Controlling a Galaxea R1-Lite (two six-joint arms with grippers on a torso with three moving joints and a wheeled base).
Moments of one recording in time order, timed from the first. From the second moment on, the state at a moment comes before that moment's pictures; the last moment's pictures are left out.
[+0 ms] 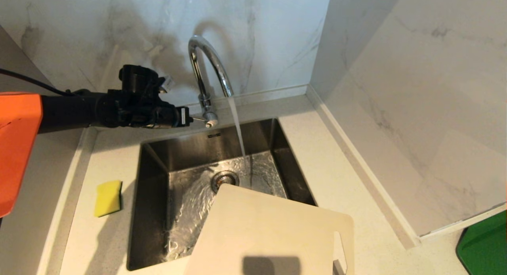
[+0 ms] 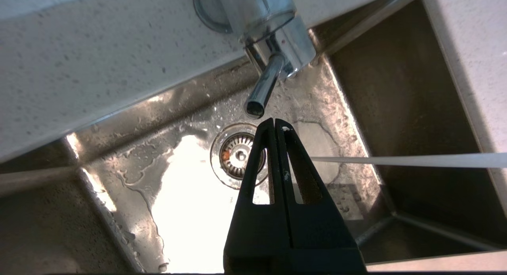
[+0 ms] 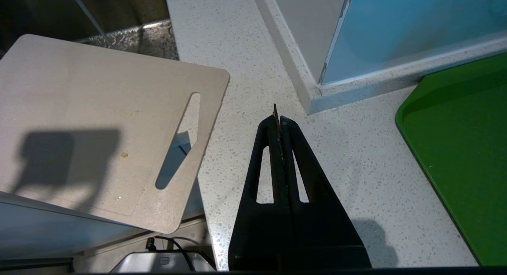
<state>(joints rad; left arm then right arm) -0.24 2.26 -1.98 0.14 -0.15 -0.14 0.00 0.00 0.00 0.00 -0.01 0.02</state>
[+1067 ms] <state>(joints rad) -0.24 2.29 -1.99 -0.03 -0.15 -0.07 0.00 0.00 0.00 0.00 -0.01 0.02</state>
